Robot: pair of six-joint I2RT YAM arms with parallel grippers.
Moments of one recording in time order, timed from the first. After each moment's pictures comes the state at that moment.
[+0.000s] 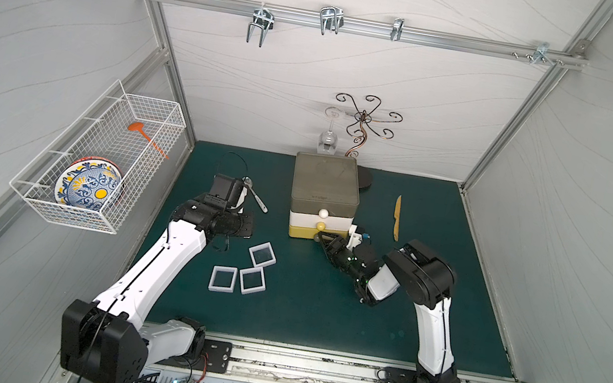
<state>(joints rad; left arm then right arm) -0.19 1.18 1.04 -0.85 0.07 -0.32 0.71 2.17 0.68 1.33 -0.20 1.30</state>
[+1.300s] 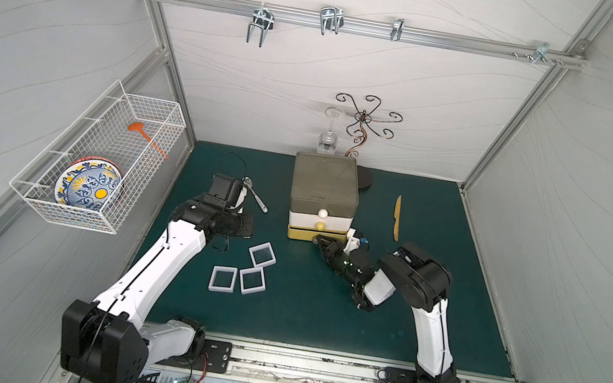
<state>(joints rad) -0.18 1.18 1.04 -0.85 0.09 -0.32 0.78 2.16 0.64 1.37 -0.09 1.34</state>
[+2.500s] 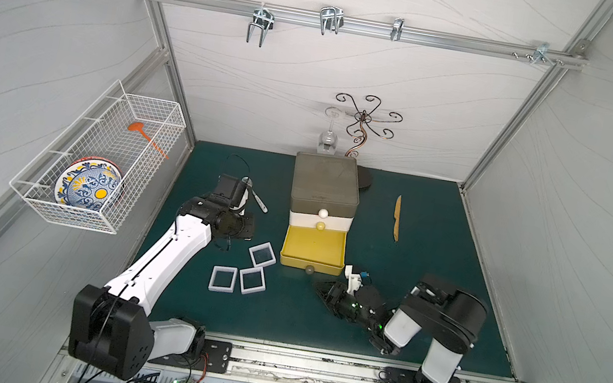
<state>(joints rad) -0.18 1.26 1.04 -0.88 0.07 -0.33 1.00 1.76 0.22 1.20 -0.12 1.34</state>
